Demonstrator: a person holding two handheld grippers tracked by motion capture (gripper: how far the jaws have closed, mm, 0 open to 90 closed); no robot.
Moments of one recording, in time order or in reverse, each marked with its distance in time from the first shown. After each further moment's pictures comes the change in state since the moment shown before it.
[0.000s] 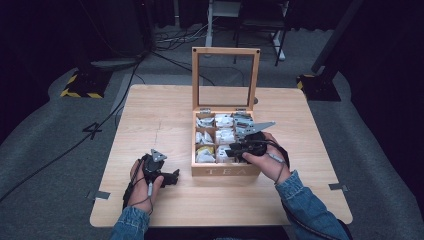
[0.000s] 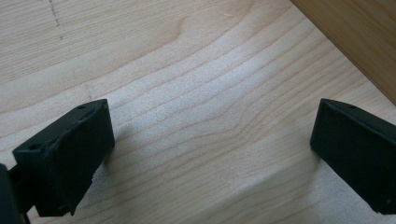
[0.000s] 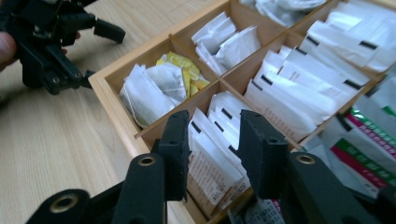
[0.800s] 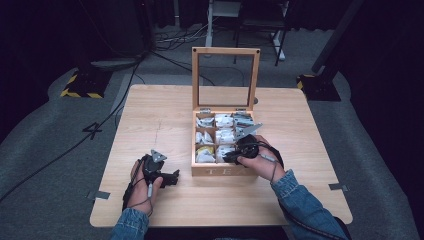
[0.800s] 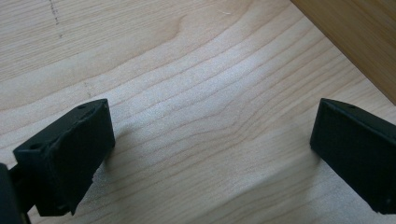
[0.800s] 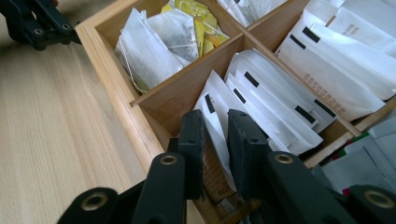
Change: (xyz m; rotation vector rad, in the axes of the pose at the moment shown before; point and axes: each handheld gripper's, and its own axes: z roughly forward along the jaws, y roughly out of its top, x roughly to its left) left arm 0.000 -0.001 -0.001 0.001 0.002 0.007; right arm 0.001 -0.004 0.023 0.163 0.044 -0.036
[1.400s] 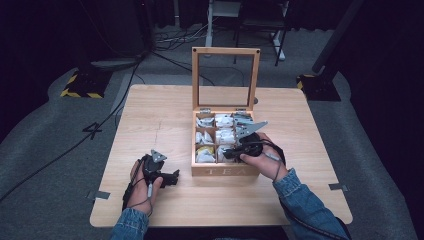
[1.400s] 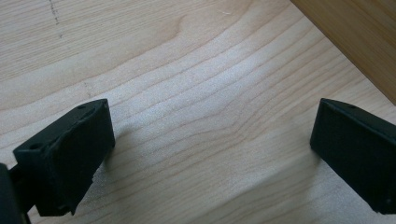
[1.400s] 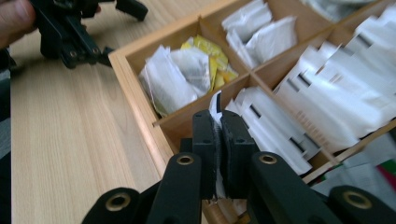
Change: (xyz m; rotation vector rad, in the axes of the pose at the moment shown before) left arm 0.000 0.000 0.000 0.001 0.000 0.001; right arm 0.002 0.006 -0.018 -0.112 0.023 -0.068
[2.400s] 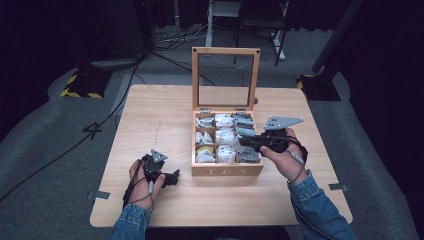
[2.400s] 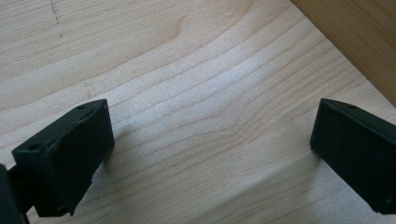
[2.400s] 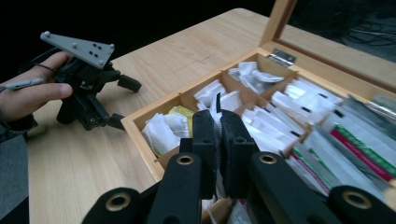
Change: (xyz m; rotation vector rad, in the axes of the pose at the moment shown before) left arm -0.001 0.001 0.000 -0.001 0.005 -0.005; right arm 0.004 -0.001 -0.074 -0.261 -0.102 0.047
